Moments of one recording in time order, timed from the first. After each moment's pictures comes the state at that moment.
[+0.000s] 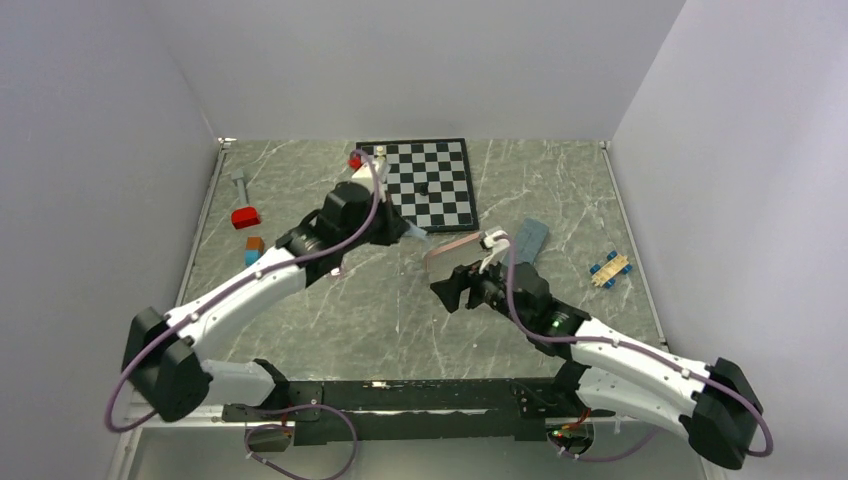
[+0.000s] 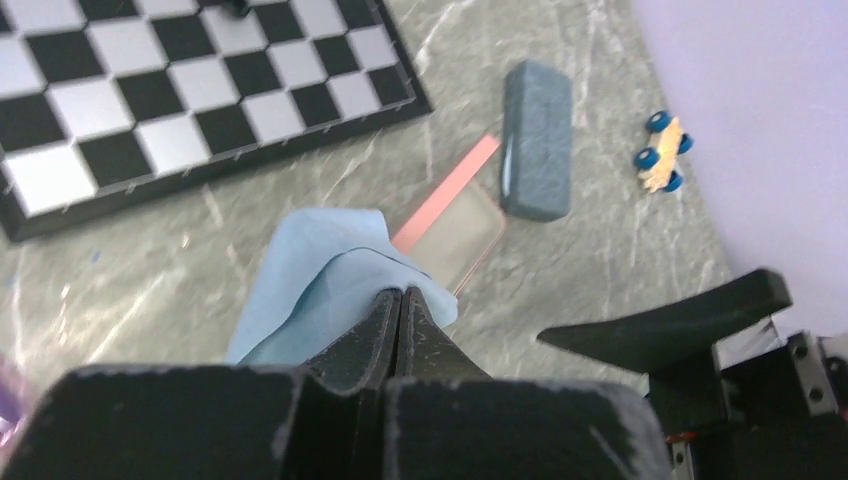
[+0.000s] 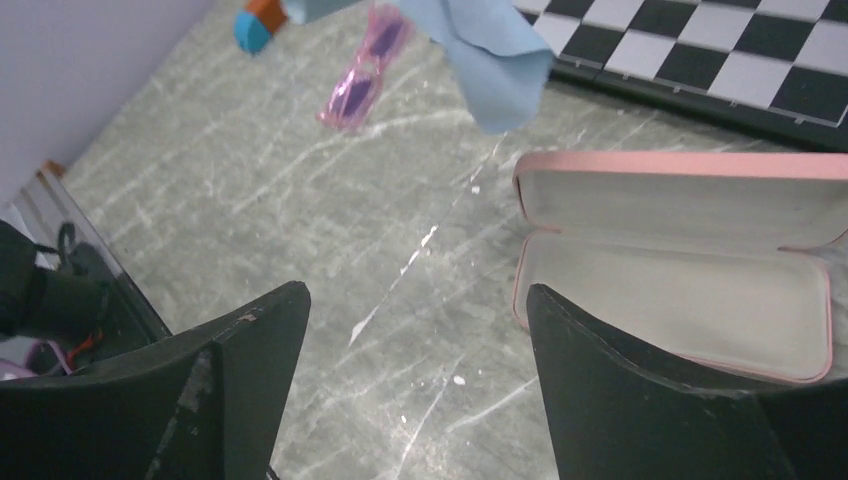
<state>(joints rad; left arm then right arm) -0.69 1.24 0.99 -0.19 -0.03 -0.55 0.87 0.90 0.46 0.16 0.07 0.39</state>
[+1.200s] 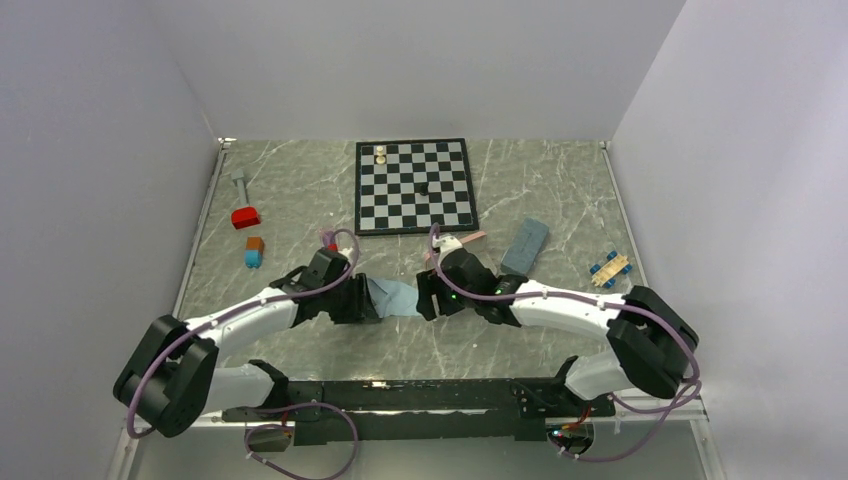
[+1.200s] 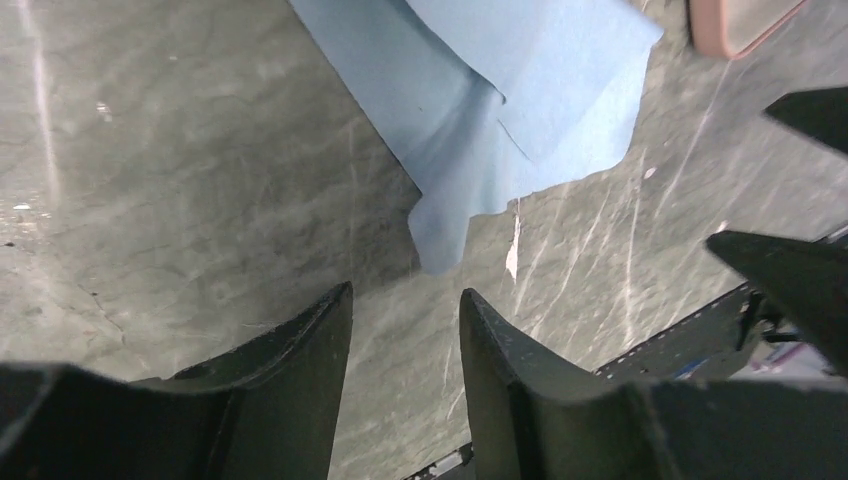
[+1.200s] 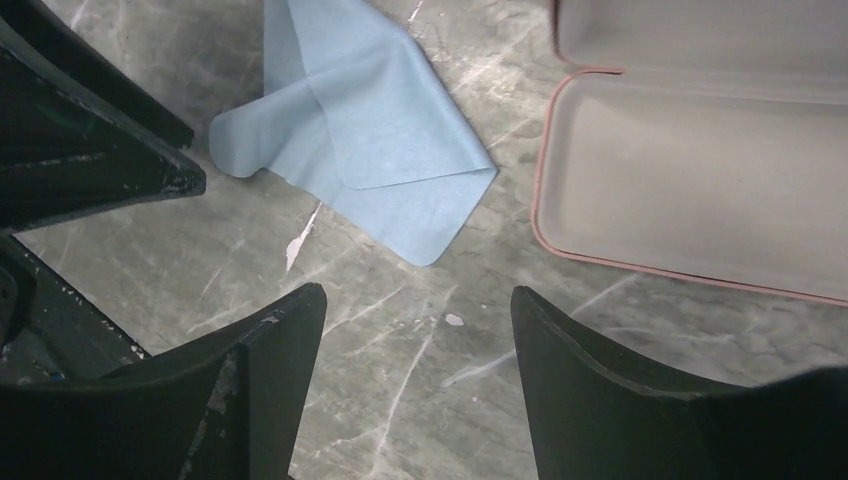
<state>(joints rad) -0.57 1.24 0.52 -0.28 0.22 -0.63 0.90 1.36 0.66 -0.05 0.03 0.48</state>
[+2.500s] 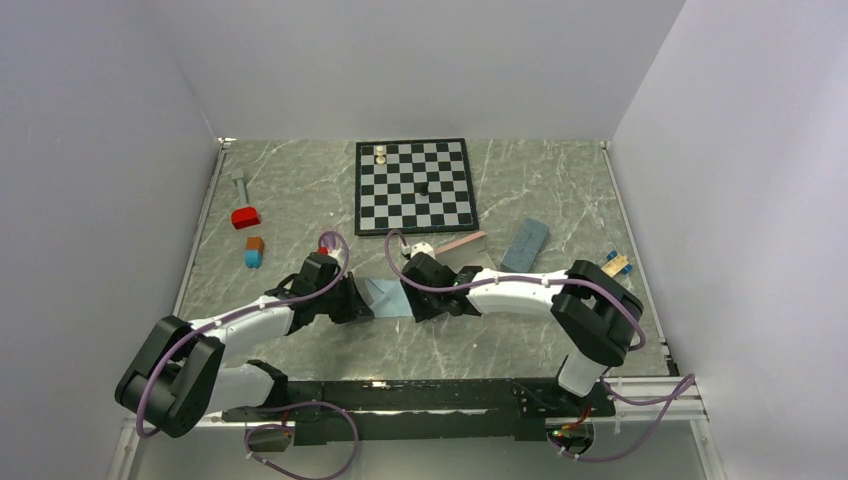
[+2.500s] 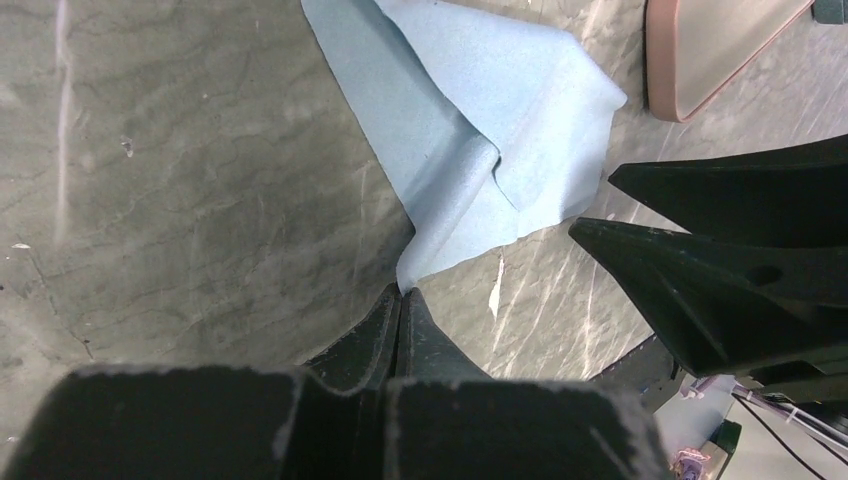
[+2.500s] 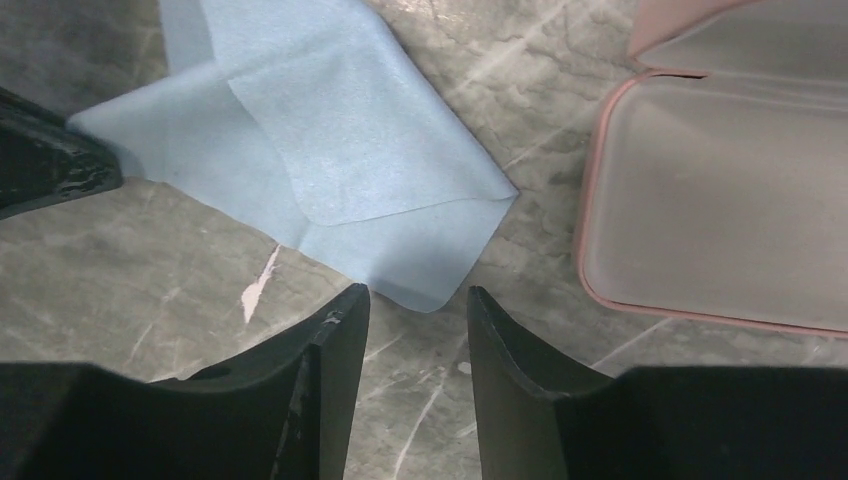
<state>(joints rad) -0.48 1.22 0.39 -0.03 0.30 -0.75 1.00 1.67 0.91 -0.24 0.15 0.51</state>
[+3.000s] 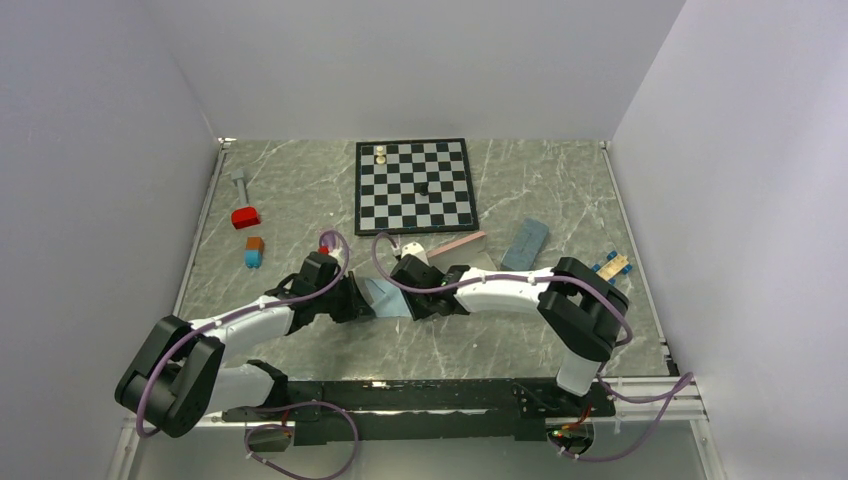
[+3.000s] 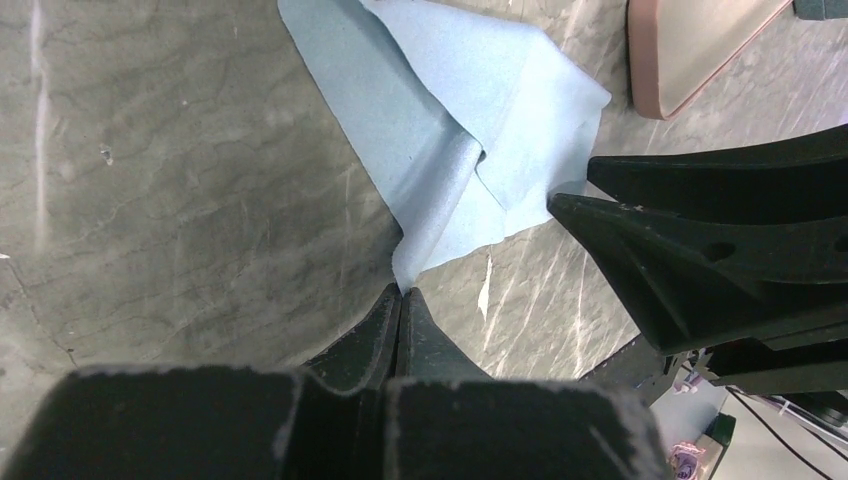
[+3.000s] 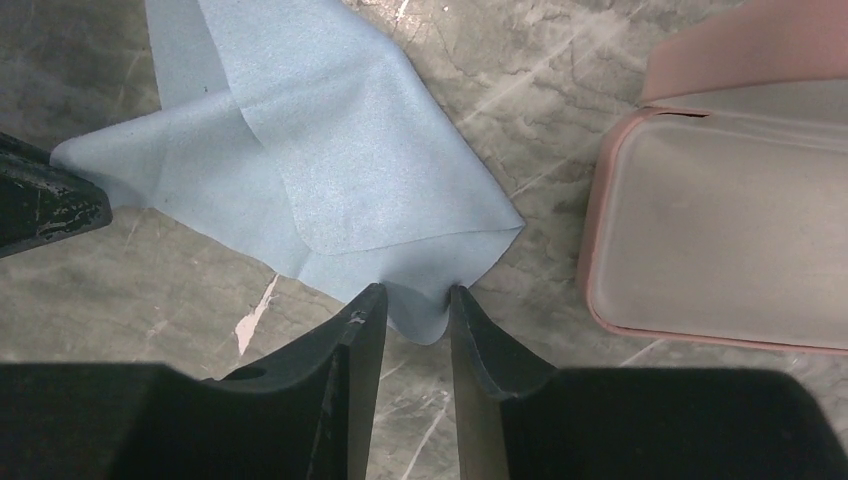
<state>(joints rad) -0.48 1.22 0.39 -0.01 0.32 -0.75 1.04 1.74 0.98 -0.29 0.23 0.50</state>
